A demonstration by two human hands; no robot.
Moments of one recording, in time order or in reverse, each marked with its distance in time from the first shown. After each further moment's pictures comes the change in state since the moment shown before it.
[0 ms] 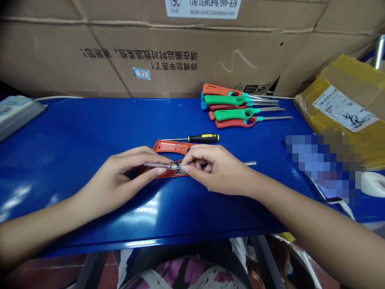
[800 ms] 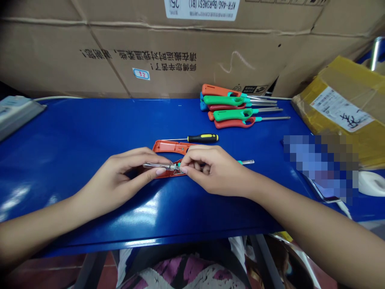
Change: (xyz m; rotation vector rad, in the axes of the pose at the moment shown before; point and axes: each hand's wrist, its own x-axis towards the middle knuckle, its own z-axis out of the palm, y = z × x) left_hand 0.001 0.002 0.000 0.001 -0.009 -0.032; right_hand -0.002 -0.001 0.002 -0.152 0.040 -0.132
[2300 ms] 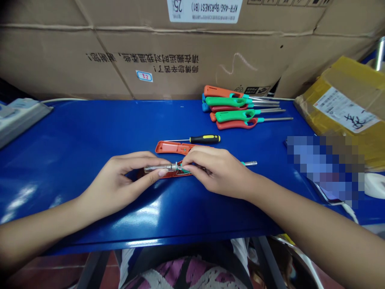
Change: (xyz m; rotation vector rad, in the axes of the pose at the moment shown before) left_hand -0.004 0.004 0.002 0.018 0.055 -0.034; right_hand 0.000 0.009 0.001 -0.279 0.164 -0.380
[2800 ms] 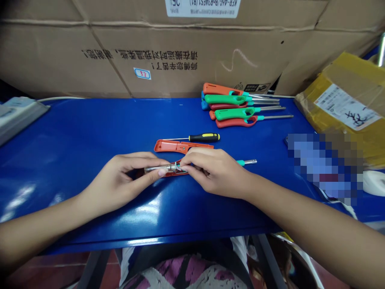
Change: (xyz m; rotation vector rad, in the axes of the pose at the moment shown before) left_hand 0.003 -0.002 0.001 -0.069 -0.070 -0.047; right_hand -0.003 0.002 0.007 -0.023 0.037 -0.058
